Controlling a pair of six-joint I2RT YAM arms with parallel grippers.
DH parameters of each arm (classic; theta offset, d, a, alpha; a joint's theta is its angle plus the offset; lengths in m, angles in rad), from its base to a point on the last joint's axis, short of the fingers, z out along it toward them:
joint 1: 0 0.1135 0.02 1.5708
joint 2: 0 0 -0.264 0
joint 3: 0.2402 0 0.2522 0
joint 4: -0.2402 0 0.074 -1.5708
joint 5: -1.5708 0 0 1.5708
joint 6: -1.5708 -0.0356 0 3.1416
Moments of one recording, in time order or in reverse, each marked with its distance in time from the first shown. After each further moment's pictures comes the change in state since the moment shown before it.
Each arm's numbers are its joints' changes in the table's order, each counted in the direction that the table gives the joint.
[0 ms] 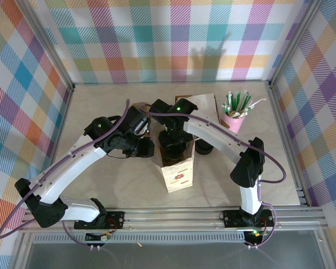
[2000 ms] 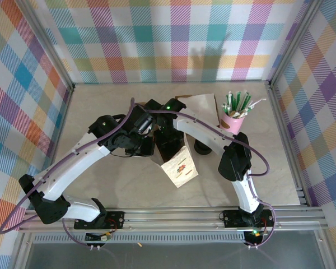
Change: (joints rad) left arm -0.033 -0.040 0.048 -0.017 0.047 -0.004; right arm -0.027 -0.159 0.092 0.043 -0.003 0.082
